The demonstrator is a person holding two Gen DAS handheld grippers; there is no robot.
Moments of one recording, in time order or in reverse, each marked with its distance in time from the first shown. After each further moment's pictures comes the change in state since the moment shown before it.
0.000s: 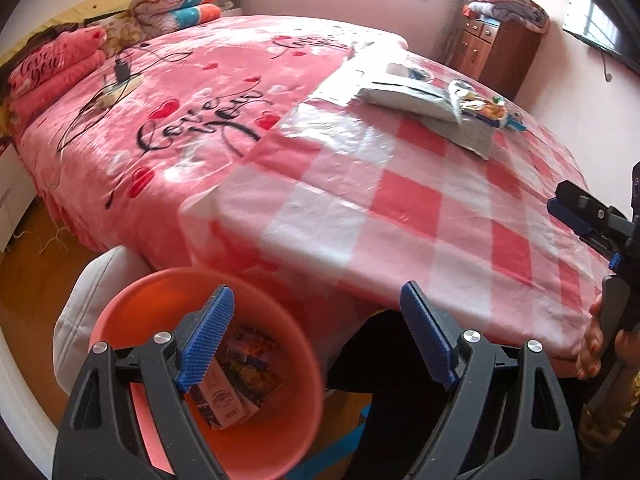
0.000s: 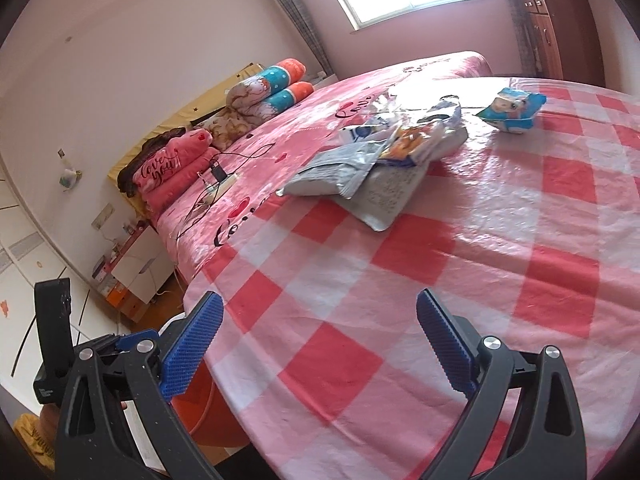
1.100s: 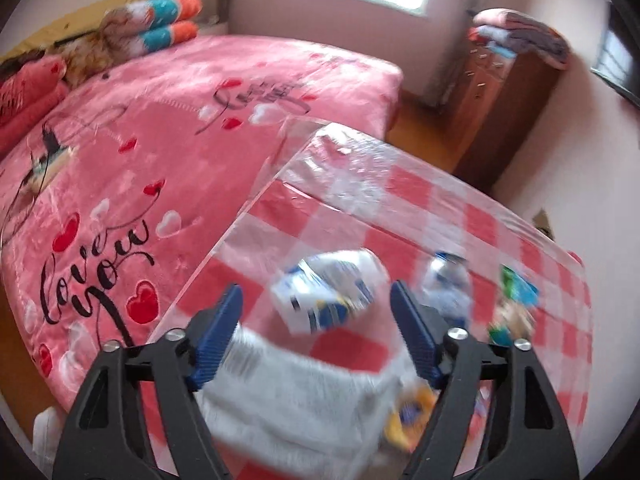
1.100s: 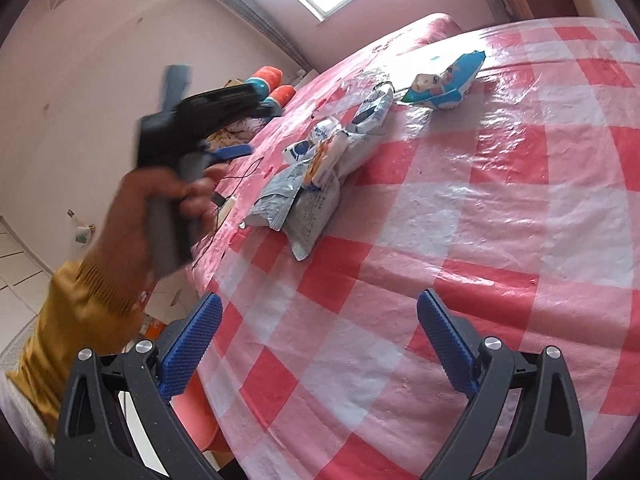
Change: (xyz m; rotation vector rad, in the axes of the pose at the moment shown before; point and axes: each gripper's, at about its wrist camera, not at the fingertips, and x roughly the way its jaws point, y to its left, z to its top) left arm 0.144 -0.131 0.283 -0.067 -0.030 -0.006; right arm -0.013 -0.091 0.024 0.224 0.036 0.107
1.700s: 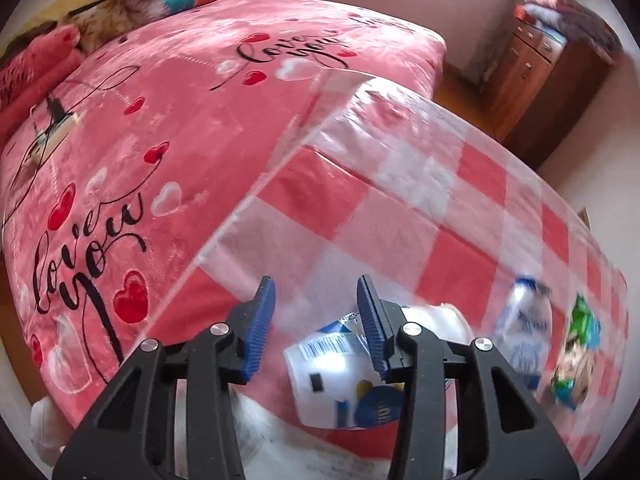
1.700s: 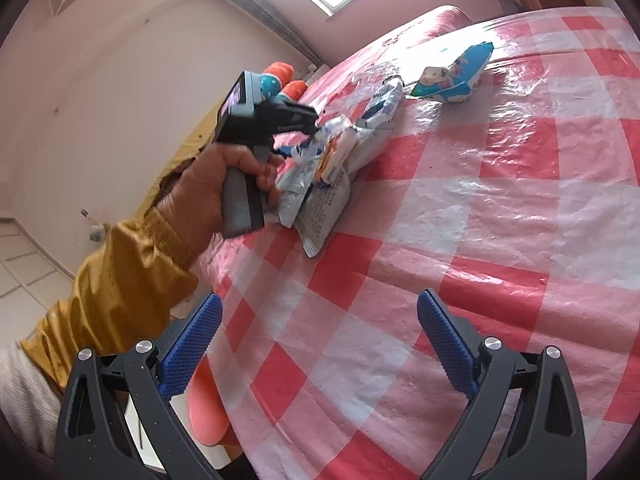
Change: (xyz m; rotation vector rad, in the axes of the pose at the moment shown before) left arm 0.072 0.006 0.009 -0.036 0.125 0.089; right arm -0.002 -0.006 0.002 0.018 0.006 0.054
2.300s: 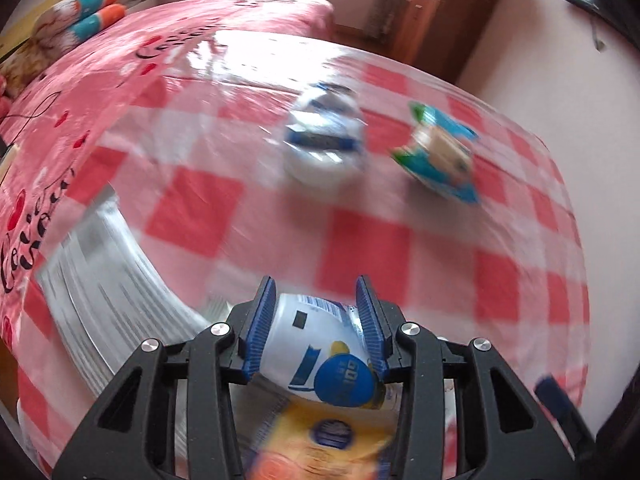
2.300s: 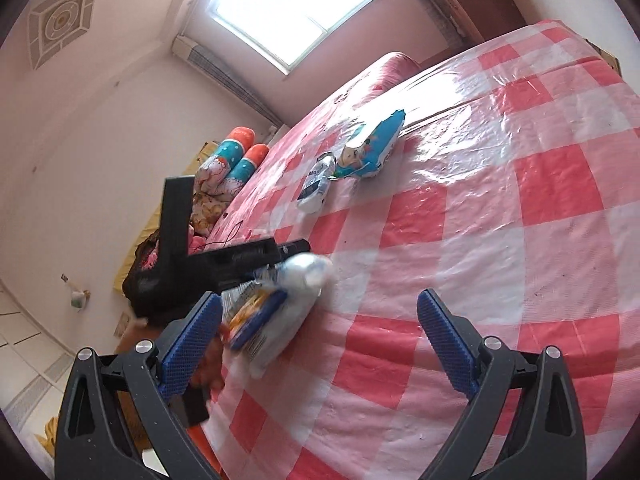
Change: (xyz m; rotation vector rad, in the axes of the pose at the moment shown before) left arm -0.068 -0.081 -0.139 0.267 0.049 -0.213; right arm -0.053 -0.033 0.012 0.105 -0.213 -0.104
